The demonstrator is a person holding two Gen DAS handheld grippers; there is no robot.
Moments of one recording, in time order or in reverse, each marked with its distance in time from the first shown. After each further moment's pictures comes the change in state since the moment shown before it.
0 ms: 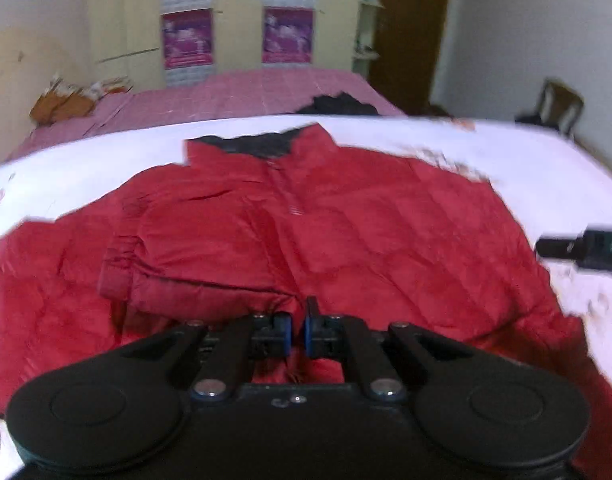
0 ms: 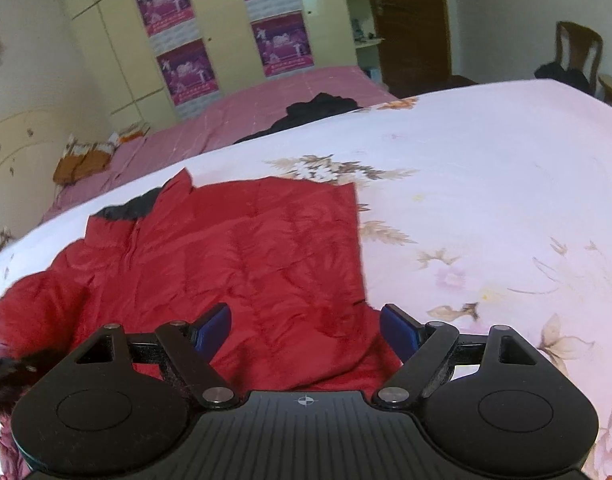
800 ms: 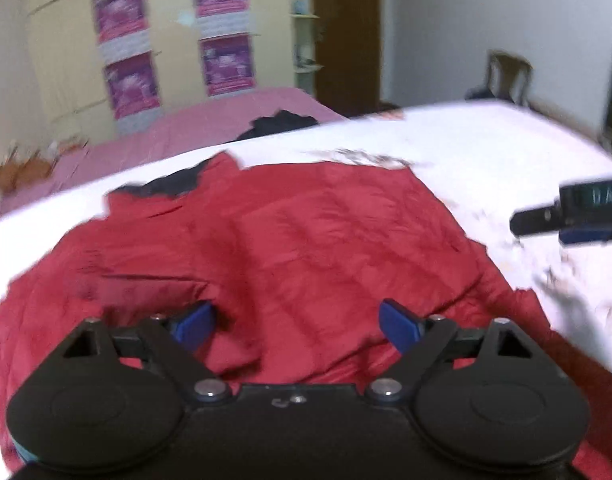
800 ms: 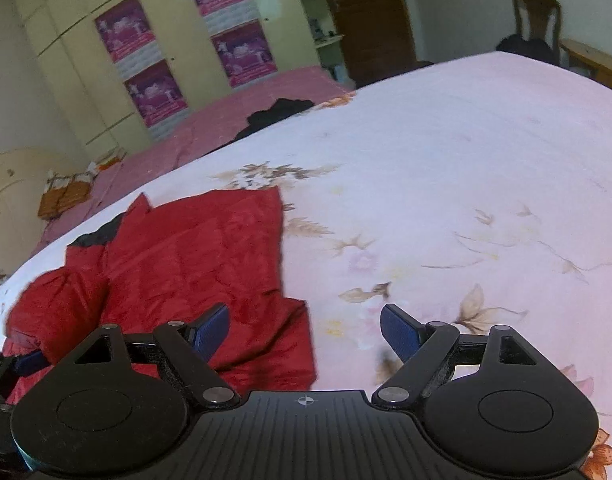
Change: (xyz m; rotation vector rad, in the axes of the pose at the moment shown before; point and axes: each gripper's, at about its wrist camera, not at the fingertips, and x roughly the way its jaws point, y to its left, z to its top) left arm -0.007 -0.055 -0.002 0.106 -0.096 -0.076; right arm -0.042 -0.047 -0.003 0.083 -0.012 -0.007
